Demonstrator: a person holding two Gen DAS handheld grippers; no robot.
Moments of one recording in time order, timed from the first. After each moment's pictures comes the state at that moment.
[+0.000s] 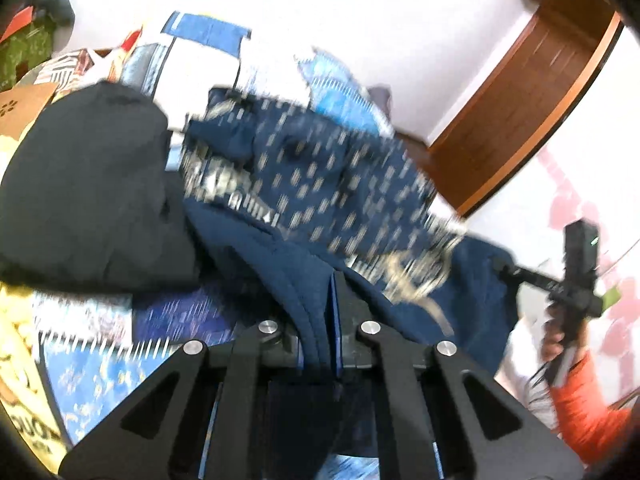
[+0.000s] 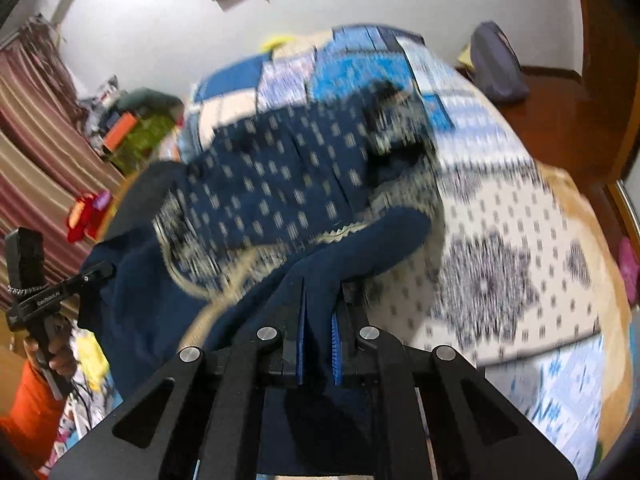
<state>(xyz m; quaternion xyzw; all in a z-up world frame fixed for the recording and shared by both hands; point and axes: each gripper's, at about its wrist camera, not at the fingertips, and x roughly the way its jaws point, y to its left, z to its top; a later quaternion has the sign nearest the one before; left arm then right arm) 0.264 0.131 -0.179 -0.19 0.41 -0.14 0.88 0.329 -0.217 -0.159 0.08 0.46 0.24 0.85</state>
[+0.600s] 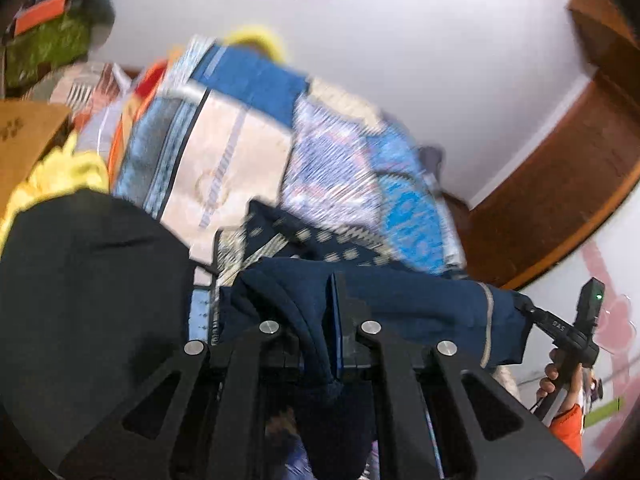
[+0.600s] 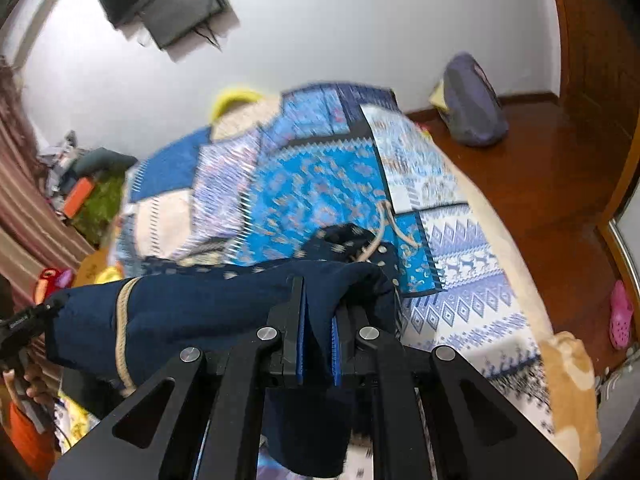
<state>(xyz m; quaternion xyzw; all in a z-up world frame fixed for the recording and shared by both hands) 0.469 0.211 -0.184 -0.23 0.41 -0.03 0.88 0.519 -0.215 -0.170 0.10 0.45 0.17 0.87</state>
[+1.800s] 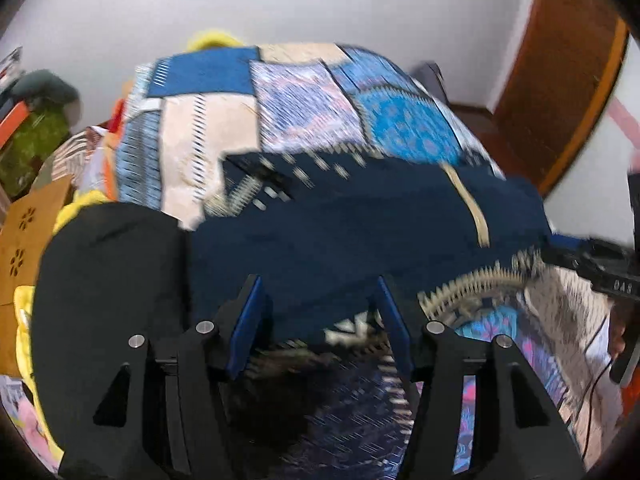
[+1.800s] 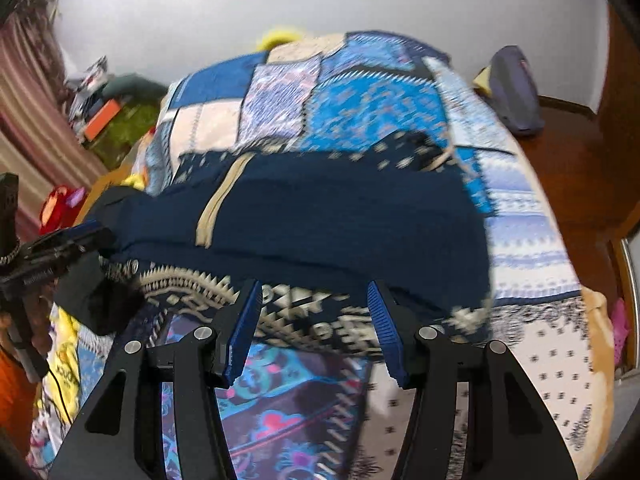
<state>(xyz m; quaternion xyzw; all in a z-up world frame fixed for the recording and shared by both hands) 0.422 0.110 -0.201 0.00 0.46 -0.04 0.89 0.434 -0.151 -0.185 0.02 0.49 0.24 0.84</state>
